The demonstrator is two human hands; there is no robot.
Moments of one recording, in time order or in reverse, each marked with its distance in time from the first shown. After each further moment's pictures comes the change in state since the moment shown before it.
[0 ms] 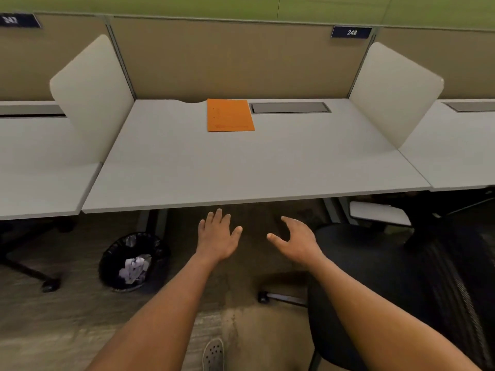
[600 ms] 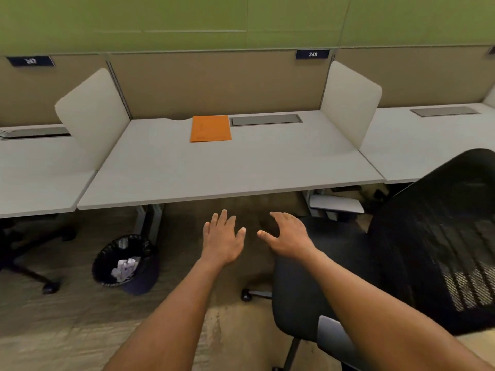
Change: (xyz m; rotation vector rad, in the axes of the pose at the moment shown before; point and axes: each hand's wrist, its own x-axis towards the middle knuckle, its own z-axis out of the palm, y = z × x) left_hand -0.137 0.151 0.008 -0.052 0.092 0.057; right_hand -0.115 0.084 -0.097 -0.048 0.065 -0.184
